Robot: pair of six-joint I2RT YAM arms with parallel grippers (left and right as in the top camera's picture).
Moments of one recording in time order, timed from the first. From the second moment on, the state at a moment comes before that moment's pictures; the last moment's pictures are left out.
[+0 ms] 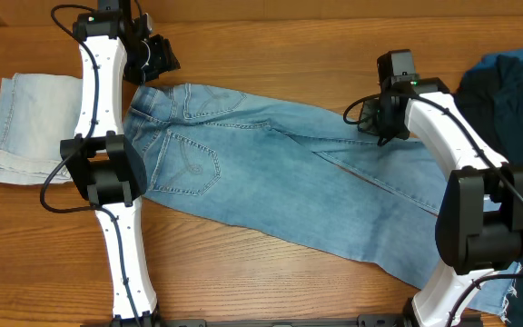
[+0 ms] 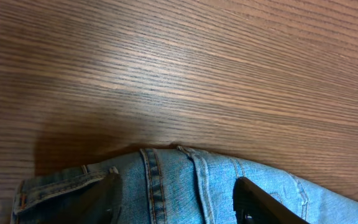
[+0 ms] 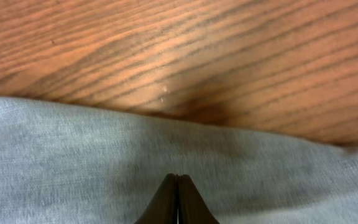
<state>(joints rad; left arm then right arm) 0.08 2.62 2.63 -1.25 0.32 -0.25 0.10 1.95 1.44 -0.77 0.04 0.36</state>
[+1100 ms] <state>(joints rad) 0.08 2.62 2.63 -1.25 0.24 -0.25 0.10 1.95 1.23 -0.66 0.05 0.36</state>
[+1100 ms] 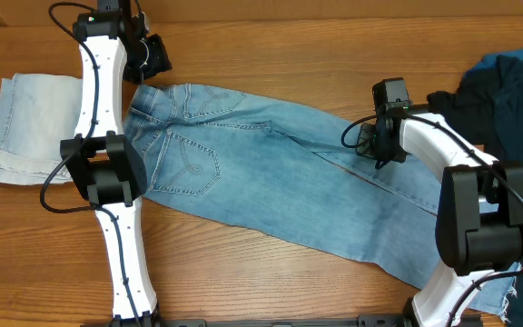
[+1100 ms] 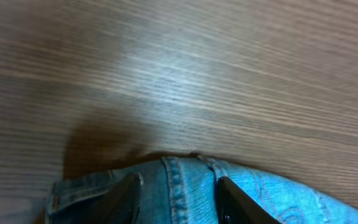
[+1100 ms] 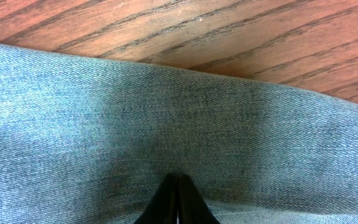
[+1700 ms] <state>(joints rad) 0.08 2.62 2.63 -1.30 0.13 -0.23 0.10 1.94 1.23 -0.67 0.05 0.36</state>
